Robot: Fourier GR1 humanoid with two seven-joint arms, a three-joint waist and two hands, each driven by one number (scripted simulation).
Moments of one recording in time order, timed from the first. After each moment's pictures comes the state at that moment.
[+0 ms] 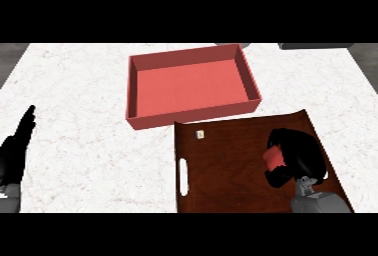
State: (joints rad) left arm -0.05 0.41 0.13 -1.34 -0.16 0.16 0.06; right arm -0.09 -0.09 0.14 -1.61 1.19 0.24 0.43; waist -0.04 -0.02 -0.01
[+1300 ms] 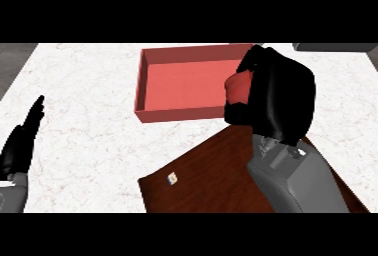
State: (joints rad) left arm -0.12 0.39 0.12 -1.33 -0.20 0.13 0.07; right arm -0.67 0.00 0.28 -1.75 1.28 0.20 0.97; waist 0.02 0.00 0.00
